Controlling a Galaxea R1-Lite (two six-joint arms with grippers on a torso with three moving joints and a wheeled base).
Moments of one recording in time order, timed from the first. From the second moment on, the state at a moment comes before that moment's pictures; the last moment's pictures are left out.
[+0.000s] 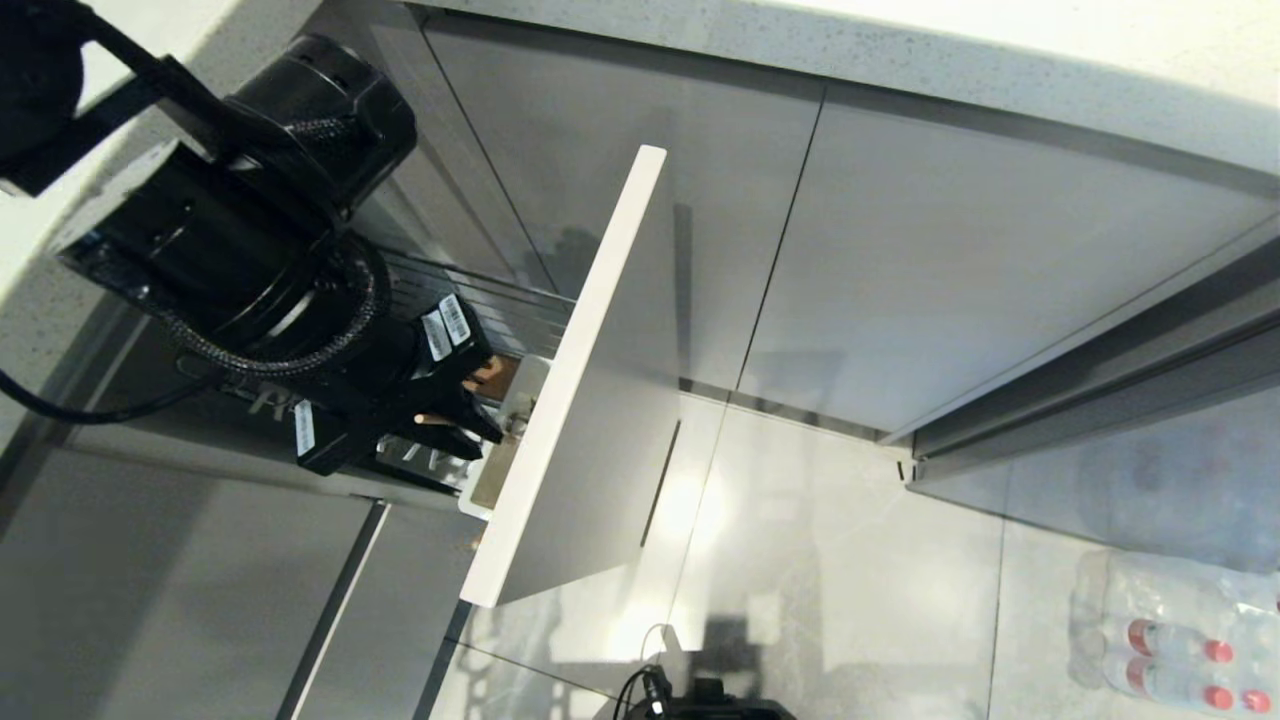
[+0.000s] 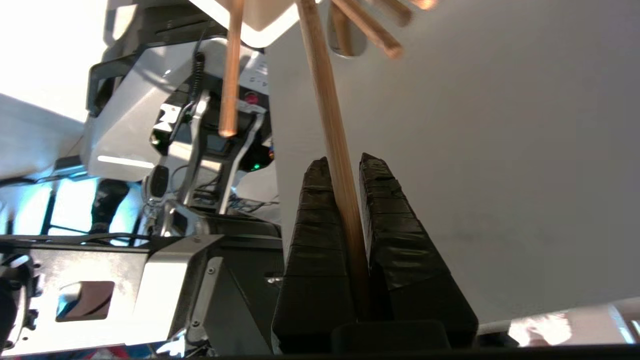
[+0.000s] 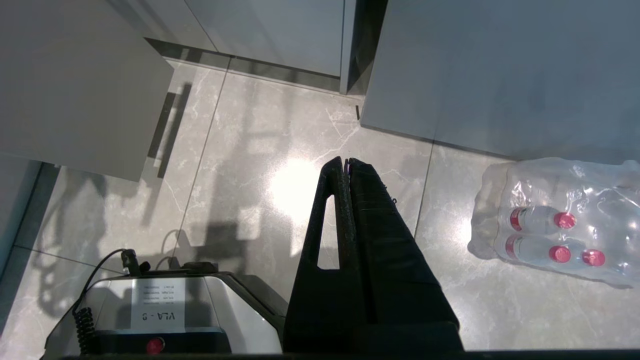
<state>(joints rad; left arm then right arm) -0.56 1.70 -1.87 1.14 0.00 -0.97 0.00 0.00 0.00 0.00 -0.02 0.04</state>
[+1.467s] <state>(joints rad) -0.77 1.30 -1.94 1.04 0.07 -0.96 0.00 0.00 0.00 0.00 -0.02 0.04</state>
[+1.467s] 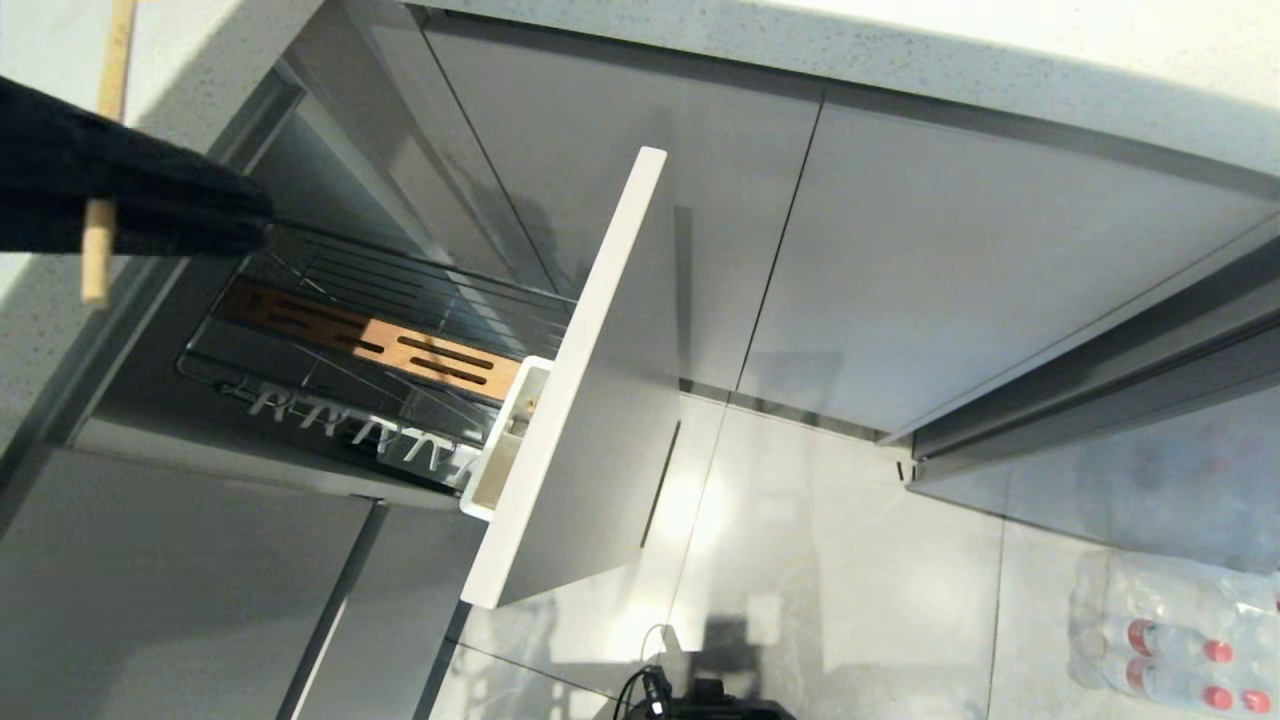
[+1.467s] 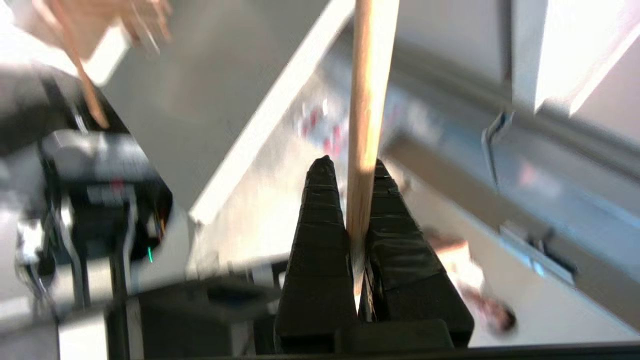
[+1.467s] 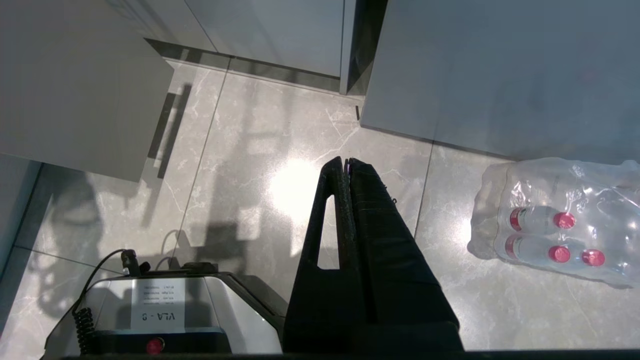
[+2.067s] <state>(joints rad) -0.58 1.32 -1.94 1.10 0.42 -1.00 0.00 0.00 0.00 0.00 -0.02 0.04</state>
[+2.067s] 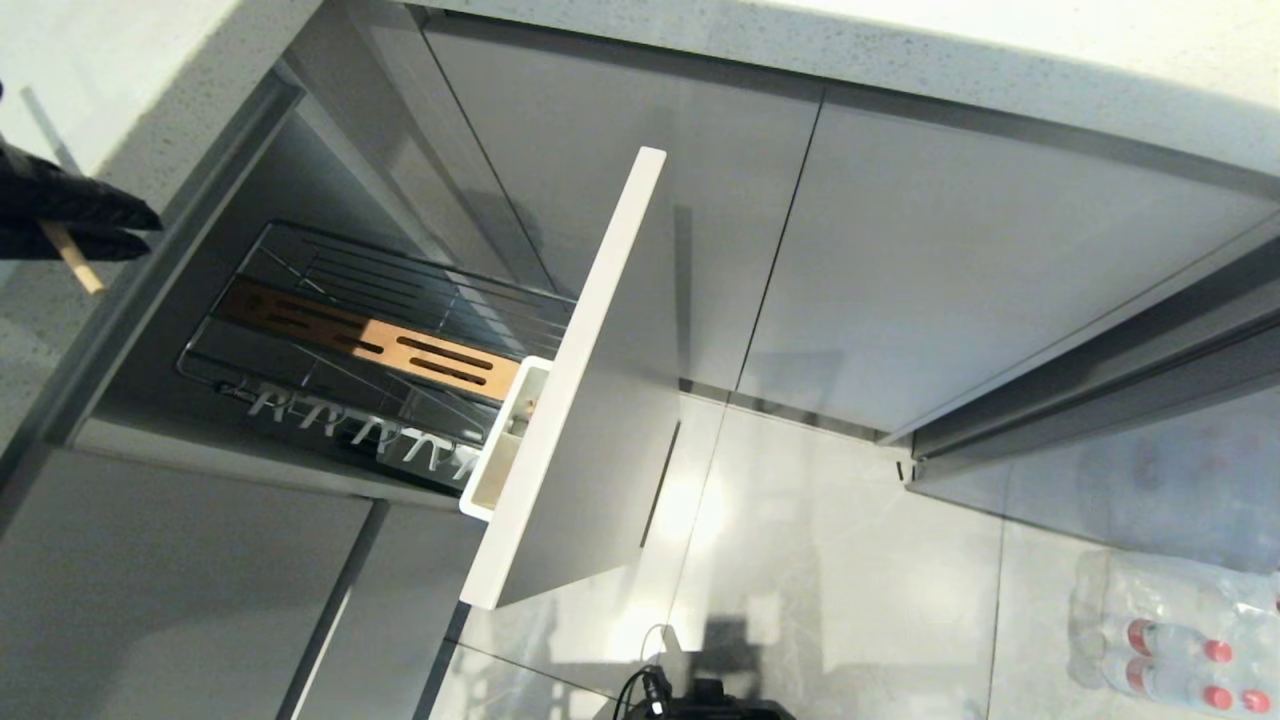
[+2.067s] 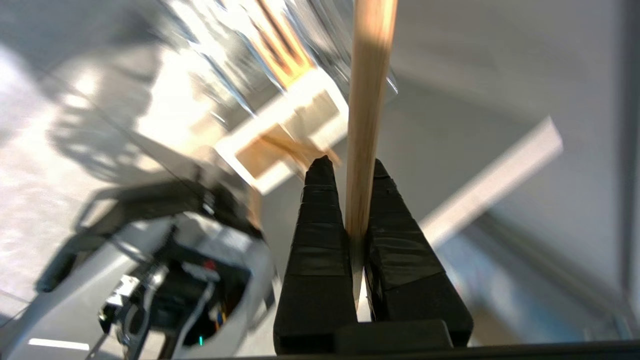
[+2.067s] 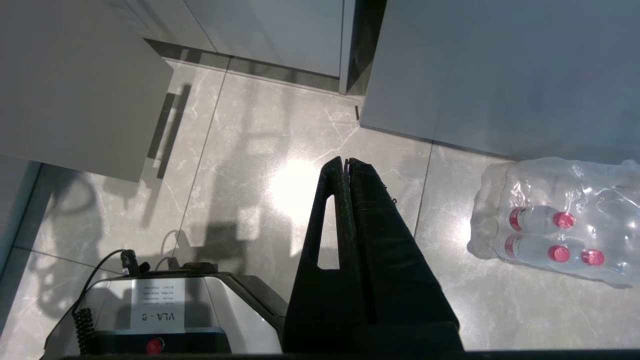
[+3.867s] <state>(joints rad) 0.50 1.37 -1.95 0.88 -0.20 -0.87 0.00 0.00 0.00 0.00 -0.02 0.04</state>
